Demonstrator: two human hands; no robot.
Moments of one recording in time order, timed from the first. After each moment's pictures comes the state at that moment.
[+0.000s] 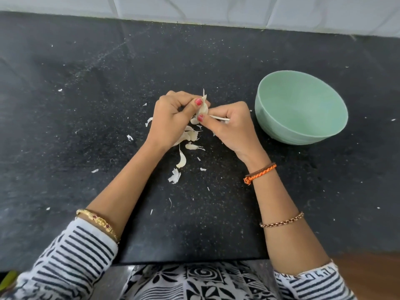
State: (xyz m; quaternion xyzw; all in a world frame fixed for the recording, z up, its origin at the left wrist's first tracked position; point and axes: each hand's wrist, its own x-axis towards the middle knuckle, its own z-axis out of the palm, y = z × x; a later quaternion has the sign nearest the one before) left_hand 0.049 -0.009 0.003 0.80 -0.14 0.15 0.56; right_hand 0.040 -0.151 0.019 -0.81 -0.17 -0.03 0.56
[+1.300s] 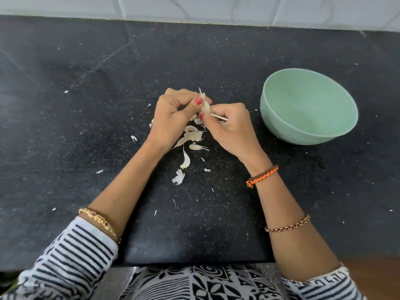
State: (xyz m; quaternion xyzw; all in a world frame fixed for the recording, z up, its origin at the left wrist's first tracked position) left_hand 0.046 -0.009 0.005 0.79 -0.14 0.14 0.58; right_hand 0.038 -0.146 0.018 -0.84 -0.16 -0.05 0.52
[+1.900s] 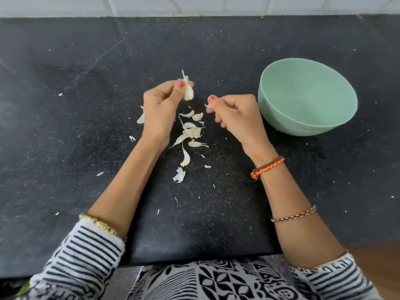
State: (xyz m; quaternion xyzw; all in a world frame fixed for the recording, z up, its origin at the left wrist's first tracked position) left_hand 0.051 -0.010 0.010 0.71 0.02 0.13 0.70; right_hand 0.040 -0.155 0.025 -0.82 -0.04 -0.02 0.57
